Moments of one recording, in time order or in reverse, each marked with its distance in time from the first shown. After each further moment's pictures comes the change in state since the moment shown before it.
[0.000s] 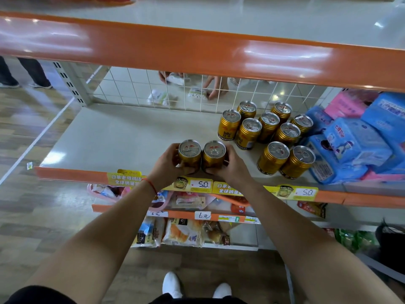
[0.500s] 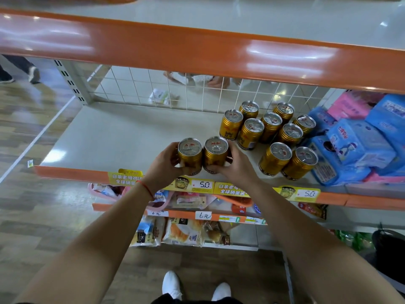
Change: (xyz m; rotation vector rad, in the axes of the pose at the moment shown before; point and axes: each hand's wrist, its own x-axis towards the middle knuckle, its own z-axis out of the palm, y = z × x) left_hand -0.010 0.013 -0.009 -0.027 -0.027 0.055; right_hand -0.006 -0.020 -0.009 0.002 0.010 -0.072
